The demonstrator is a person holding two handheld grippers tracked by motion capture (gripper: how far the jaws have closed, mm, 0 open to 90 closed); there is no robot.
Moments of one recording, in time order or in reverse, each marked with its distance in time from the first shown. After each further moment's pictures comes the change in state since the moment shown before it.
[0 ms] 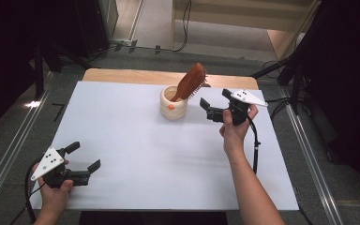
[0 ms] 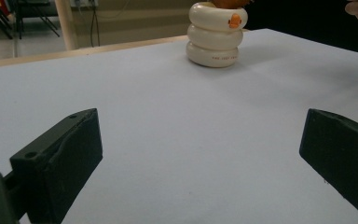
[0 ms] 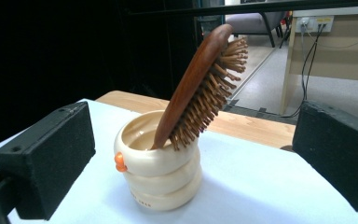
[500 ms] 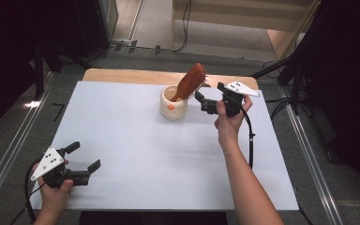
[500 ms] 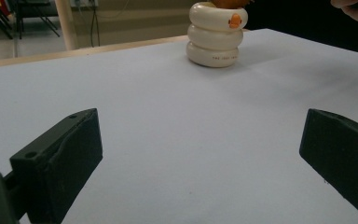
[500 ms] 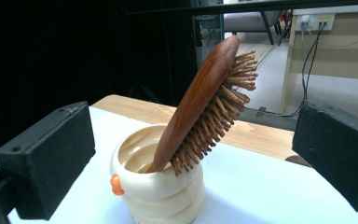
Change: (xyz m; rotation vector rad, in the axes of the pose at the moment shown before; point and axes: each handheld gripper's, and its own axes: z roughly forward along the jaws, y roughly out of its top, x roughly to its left) left arm 0.000 0.000 0.000 -0.001 0.000 -0.001; right arm 0.003 0.014 0.024 0.008 -0.010 0.005
